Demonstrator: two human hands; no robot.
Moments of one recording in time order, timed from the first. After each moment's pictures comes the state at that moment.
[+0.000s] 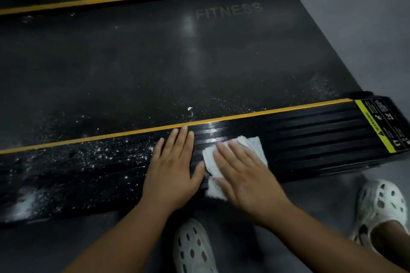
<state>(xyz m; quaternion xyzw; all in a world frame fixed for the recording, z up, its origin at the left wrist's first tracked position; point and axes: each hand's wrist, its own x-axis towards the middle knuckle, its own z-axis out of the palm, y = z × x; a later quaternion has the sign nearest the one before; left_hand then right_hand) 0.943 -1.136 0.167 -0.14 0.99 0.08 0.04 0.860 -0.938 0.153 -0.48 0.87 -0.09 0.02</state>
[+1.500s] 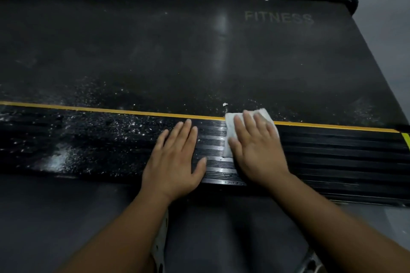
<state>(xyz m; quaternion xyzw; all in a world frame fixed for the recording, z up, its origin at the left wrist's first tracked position) 0.980 -1.169 0.163 -0.19 0.98 0.06 0.01 0.820 -1.014 0.154 -0.41 0.91 -0.07 0.02</state>
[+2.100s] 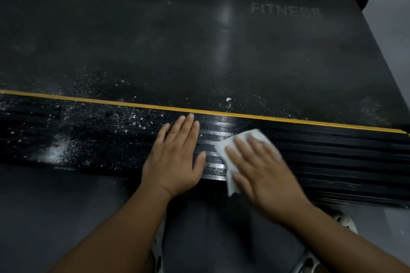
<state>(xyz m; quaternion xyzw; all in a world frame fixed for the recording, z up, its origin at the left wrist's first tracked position) 0.981 -1.170 0.163 -0.19 0.98 0.07 0.01 0.850 -0.964 0.158 -0.56 0.82 -0.05 0.03</state>
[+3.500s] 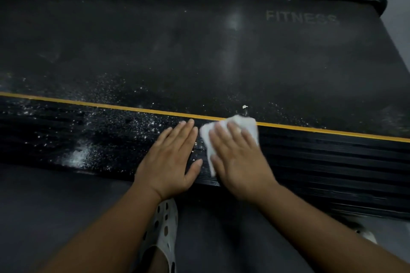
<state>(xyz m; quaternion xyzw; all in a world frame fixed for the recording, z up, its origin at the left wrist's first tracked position) 1.009 -1.217 0.164 -0.14 0.99 0.02 0.02 0.873 -1.057 0.161 -0.54 0.84 -0.07 0.03</state>
